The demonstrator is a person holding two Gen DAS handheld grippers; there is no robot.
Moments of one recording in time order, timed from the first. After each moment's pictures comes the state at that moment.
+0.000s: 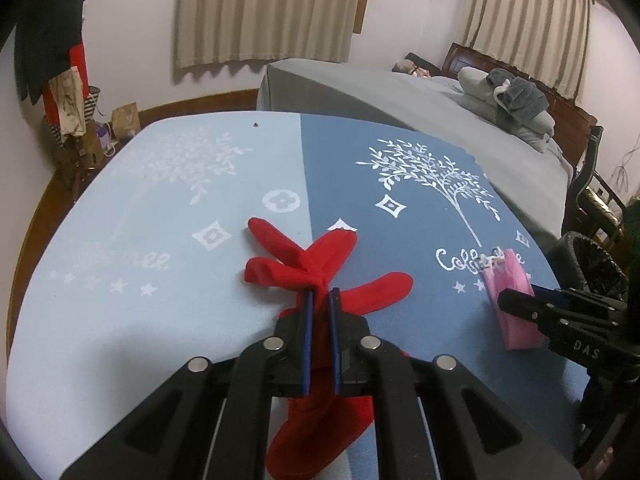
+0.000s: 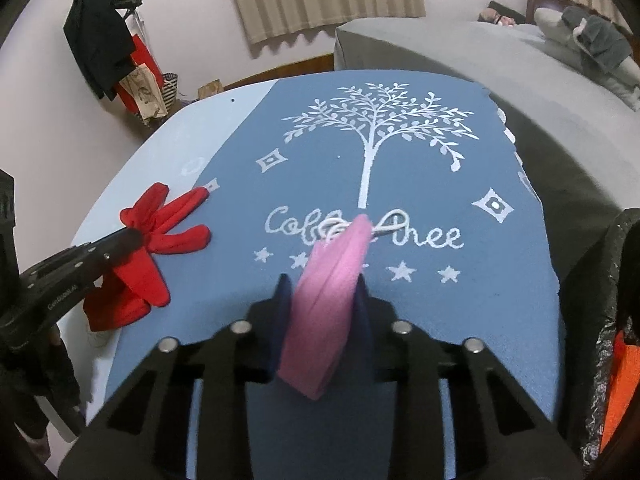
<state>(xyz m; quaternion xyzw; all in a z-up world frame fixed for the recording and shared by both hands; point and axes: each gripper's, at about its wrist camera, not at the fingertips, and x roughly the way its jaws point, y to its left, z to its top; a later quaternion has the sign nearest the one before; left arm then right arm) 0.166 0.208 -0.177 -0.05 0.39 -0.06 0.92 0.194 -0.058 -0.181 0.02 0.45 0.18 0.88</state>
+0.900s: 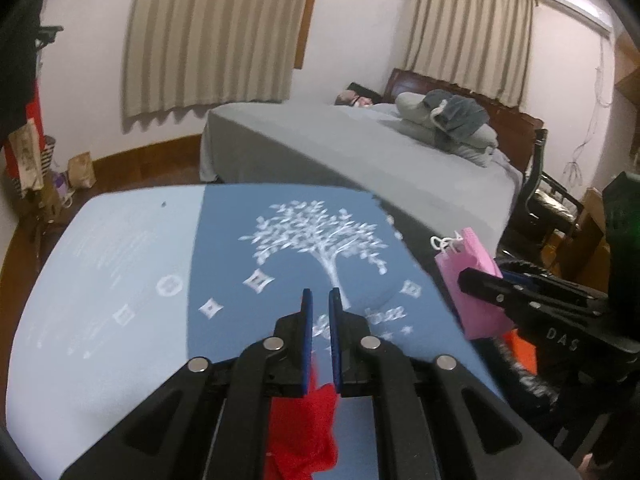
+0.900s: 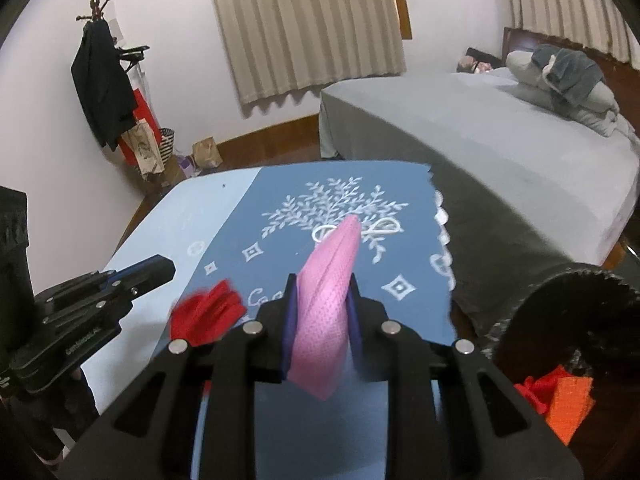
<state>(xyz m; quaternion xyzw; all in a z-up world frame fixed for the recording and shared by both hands) 0.159 0.107 -0.099 -0.04 0.32 -0.15 0.94 0.170 -0.118 -0.092 0.03 0.35 0.16 0.92</state>
